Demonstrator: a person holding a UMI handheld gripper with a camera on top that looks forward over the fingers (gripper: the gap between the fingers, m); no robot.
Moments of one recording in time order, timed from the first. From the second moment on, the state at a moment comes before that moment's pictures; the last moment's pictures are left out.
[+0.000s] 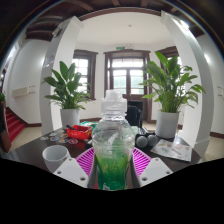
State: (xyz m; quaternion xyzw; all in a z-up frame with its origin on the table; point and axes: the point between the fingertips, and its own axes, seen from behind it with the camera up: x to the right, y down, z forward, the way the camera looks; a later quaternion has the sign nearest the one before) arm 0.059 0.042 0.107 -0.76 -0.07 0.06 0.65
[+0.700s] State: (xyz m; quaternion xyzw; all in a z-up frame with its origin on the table) arm 0.090 -0.126 0.170 -0.79 0.05 0.00 0.61
